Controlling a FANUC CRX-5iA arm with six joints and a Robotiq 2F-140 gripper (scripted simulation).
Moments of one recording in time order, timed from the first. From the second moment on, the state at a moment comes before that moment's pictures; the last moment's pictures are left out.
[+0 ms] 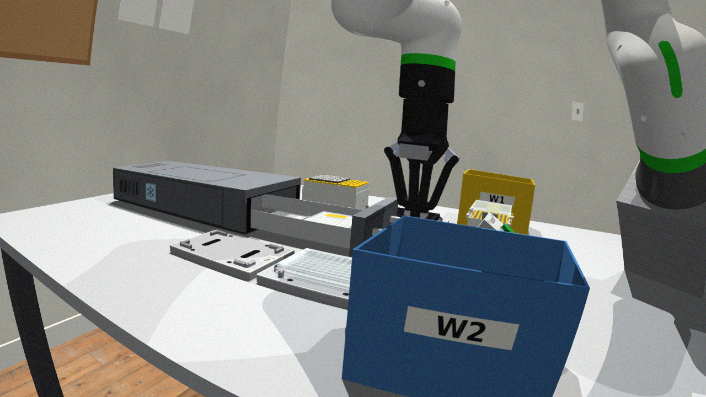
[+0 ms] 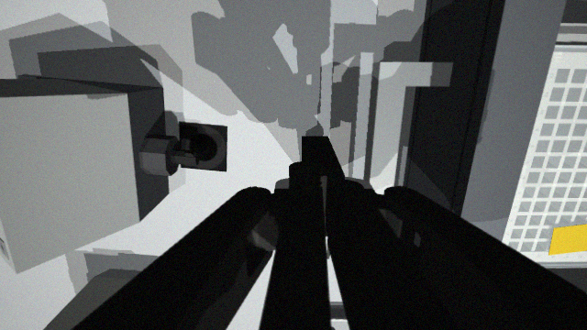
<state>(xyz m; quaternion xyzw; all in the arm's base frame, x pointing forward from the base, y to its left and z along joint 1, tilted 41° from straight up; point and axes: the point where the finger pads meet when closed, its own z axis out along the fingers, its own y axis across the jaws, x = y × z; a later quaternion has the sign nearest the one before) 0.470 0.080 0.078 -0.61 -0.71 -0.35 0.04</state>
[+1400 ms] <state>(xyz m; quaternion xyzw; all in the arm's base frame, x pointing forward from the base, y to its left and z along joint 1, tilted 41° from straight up) 0.512 0.081 0.099 -0.61 -0.71 -0.35 0.04</state>
